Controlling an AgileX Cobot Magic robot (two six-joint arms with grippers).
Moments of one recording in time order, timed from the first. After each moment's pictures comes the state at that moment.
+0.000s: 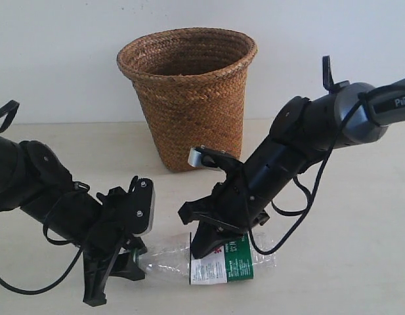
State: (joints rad) left arm -0.42 1.90 -0.91 -0.80 0.49 1.86; right arm 0.50 2.07 -1.28 0.84 0.88 -0.64
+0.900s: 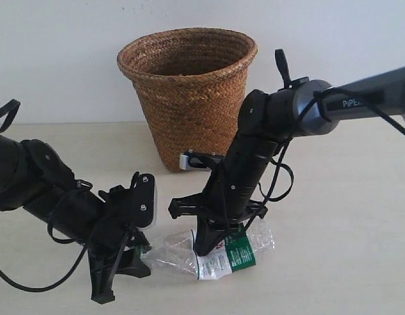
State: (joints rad) left arm -0.42 1.90 -0.91 -0.82 0.48 1.81; right arm 0.52 2.22 -1.53 0.52 1.02 -0.23
